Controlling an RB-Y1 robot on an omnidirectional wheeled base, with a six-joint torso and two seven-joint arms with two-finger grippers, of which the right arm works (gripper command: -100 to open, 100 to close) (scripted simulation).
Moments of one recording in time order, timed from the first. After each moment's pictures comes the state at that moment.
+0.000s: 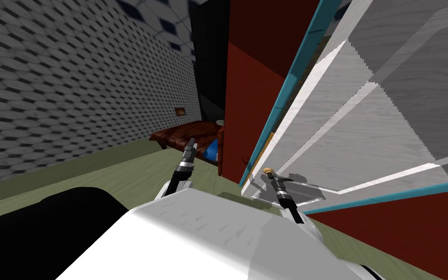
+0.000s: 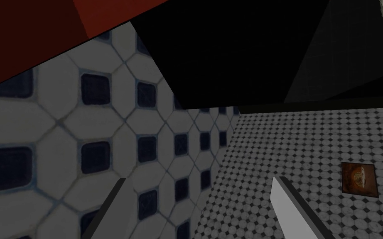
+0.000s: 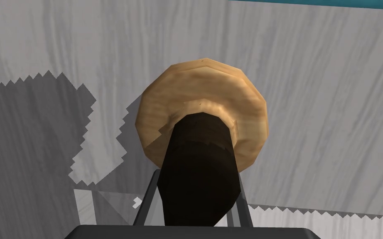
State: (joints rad) arm -0.15 -0.46 0.07 -0.54 -0.06 -0.88 -0.33
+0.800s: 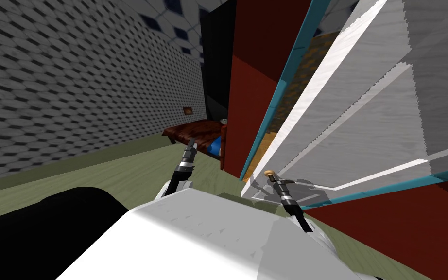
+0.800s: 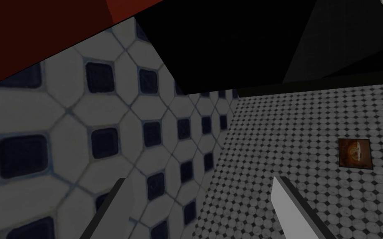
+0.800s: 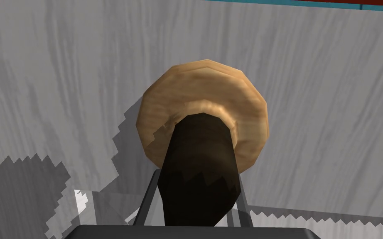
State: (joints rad) arm -0.11 -0.52 0.12 -0.54 -0.03 -0.97 -0.41
